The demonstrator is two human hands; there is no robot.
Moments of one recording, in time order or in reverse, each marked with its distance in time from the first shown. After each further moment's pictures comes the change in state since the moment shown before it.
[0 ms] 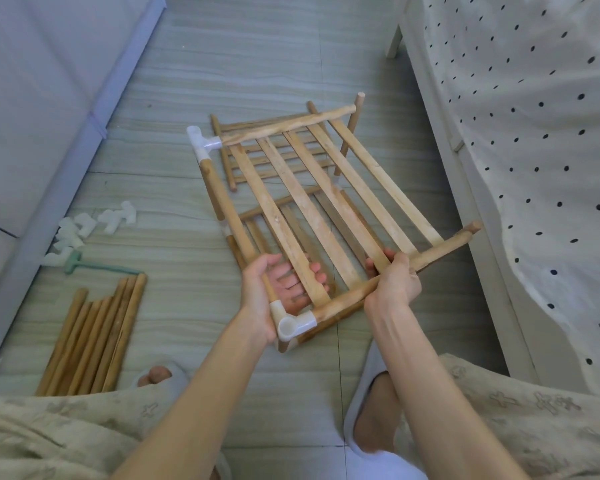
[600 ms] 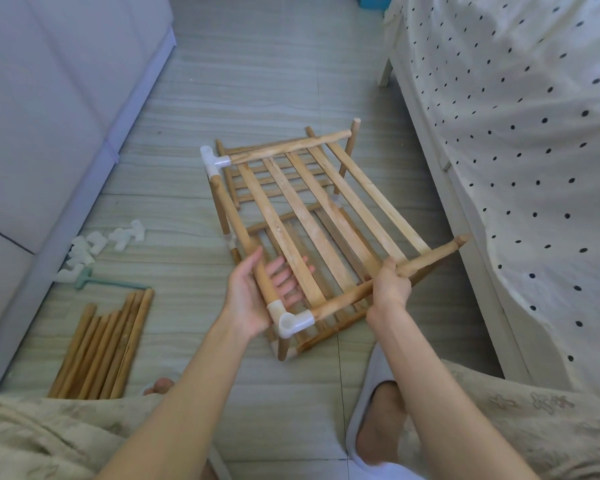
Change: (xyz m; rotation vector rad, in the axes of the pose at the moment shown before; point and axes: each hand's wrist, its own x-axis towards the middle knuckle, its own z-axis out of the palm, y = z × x) left_hand -0.001 0.023 -0.009 -0.025 -0.111 -0.004; right_hand -0.012 -0.010 -0.006 -0.393 -0.152 -0.019
